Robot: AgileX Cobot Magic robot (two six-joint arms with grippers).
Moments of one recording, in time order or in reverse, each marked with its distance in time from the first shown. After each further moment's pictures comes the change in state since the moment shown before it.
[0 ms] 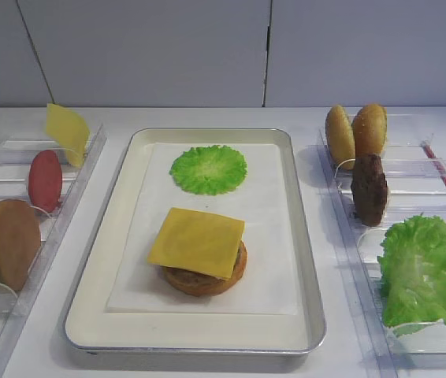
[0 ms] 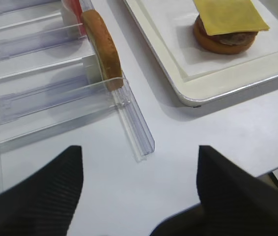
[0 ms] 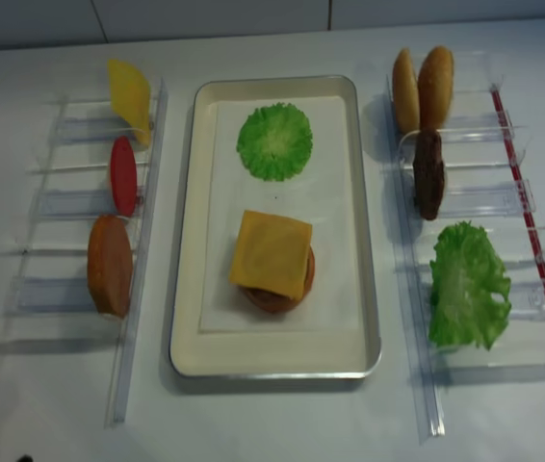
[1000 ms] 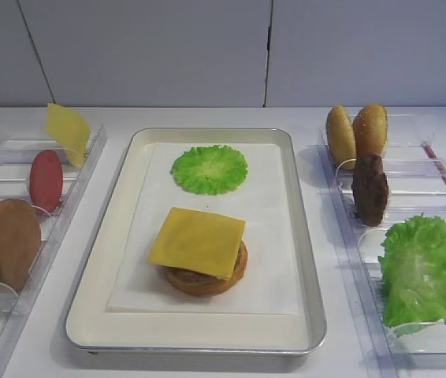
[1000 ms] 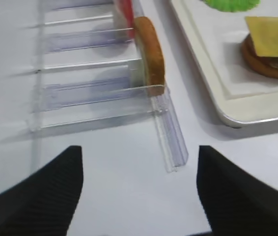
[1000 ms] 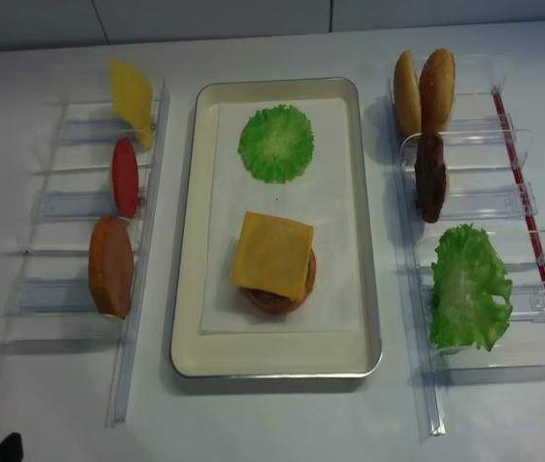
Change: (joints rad) left arm 0.171 0.000 0.004 -0.005 -0.023 0.007; right arm 0.000 0.000 0.002 0.000 0.000 -0.002
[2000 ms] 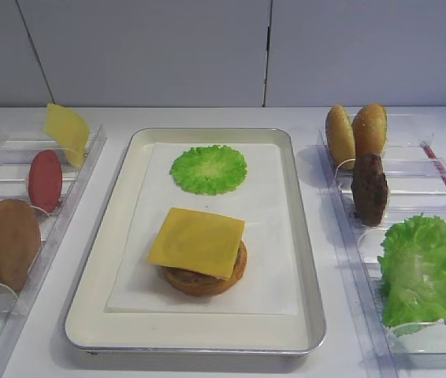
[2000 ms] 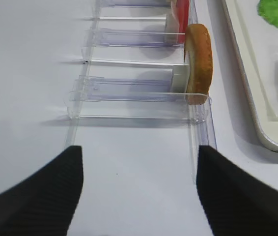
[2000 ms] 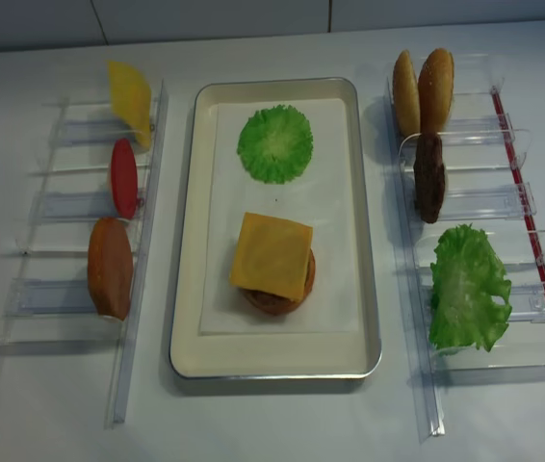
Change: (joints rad) left arm 0.248 0.000 0.000 -0.002 0.000 0.002; right arm 0.000 0.000 0.000 0.000 0.000 0.000
